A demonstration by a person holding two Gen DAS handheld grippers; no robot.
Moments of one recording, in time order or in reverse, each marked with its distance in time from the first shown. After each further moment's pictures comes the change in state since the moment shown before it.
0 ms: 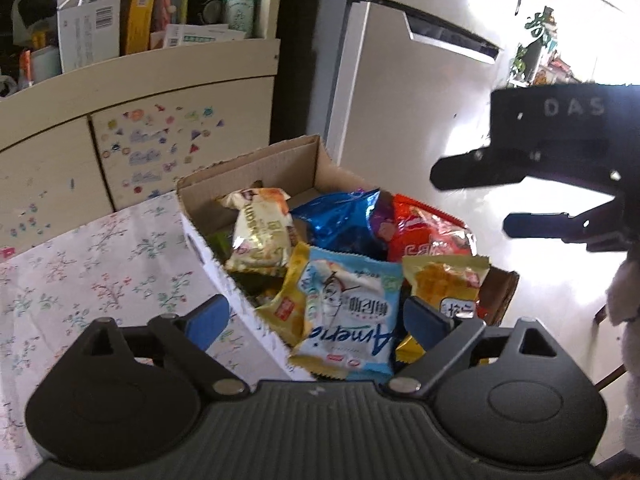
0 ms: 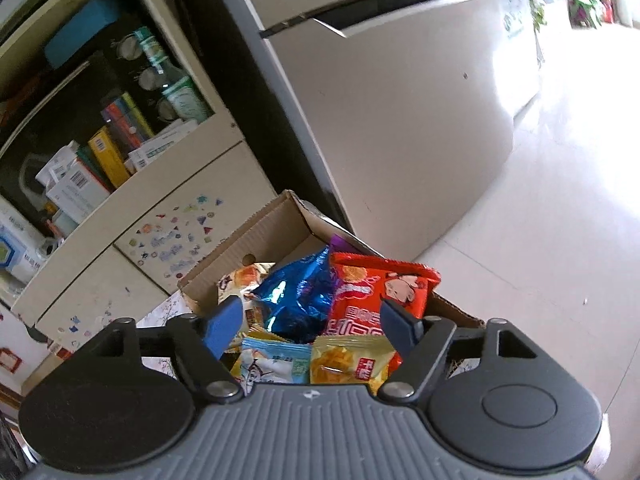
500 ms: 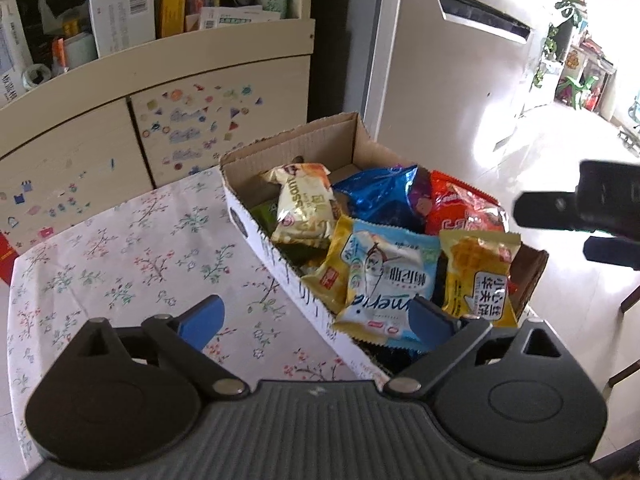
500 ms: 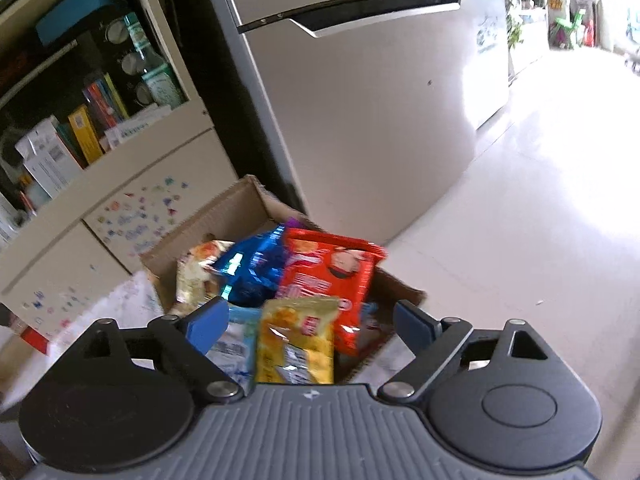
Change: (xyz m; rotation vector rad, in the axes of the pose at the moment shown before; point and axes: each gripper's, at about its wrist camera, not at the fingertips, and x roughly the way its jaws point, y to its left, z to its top) left arm -0.012 0.006 -0.002 -0.008 0.079 0.107; right arm -0.022 -0.010 -0.027 -0.055 -0.010 -0.146
